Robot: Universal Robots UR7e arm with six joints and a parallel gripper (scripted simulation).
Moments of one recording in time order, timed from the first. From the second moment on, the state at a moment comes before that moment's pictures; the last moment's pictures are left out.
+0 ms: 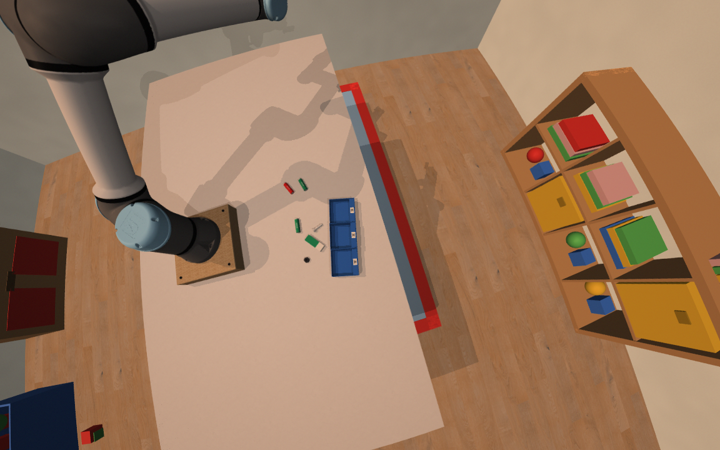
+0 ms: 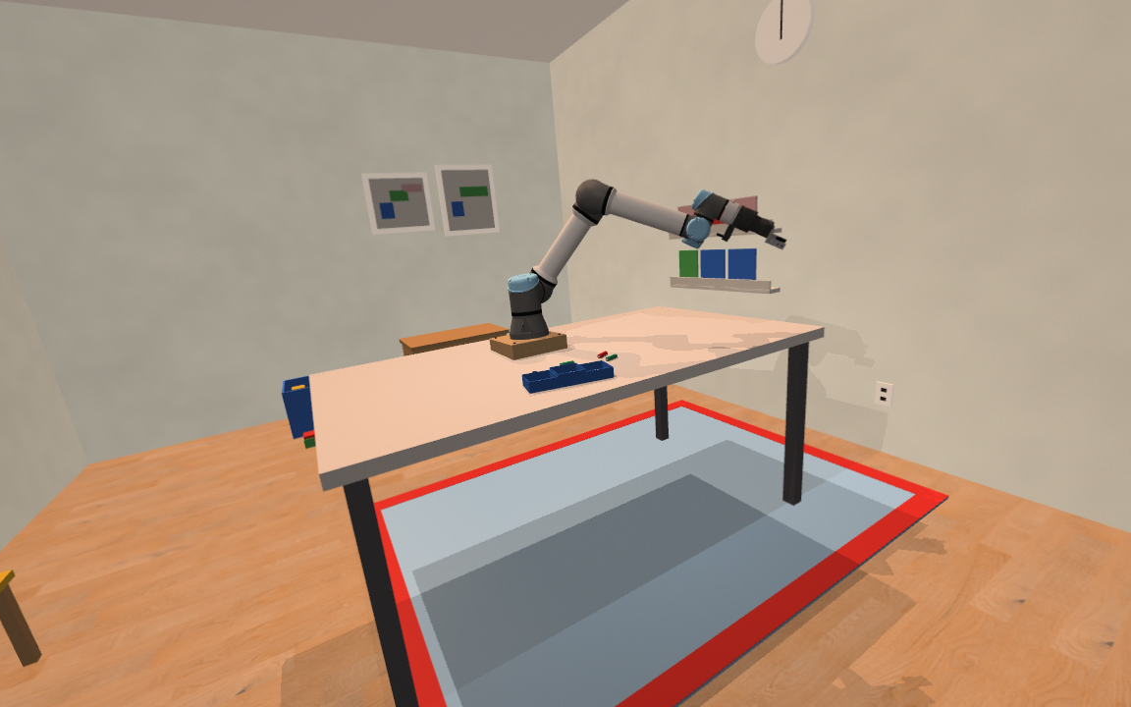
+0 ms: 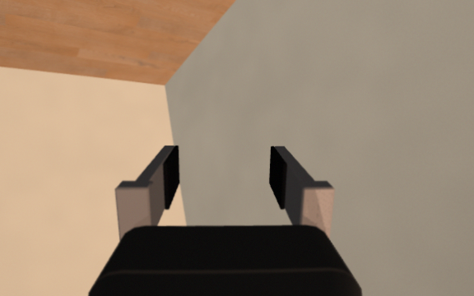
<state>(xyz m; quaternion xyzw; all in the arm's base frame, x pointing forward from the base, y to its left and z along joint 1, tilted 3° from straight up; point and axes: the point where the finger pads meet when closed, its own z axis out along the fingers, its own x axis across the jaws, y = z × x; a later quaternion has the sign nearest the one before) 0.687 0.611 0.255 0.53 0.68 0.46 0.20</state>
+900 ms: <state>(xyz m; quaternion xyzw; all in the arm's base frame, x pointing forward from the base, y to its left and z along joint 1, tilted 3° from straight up) 0.684 0.611 0.207 0.53 0.68 0.46 0.20</state>
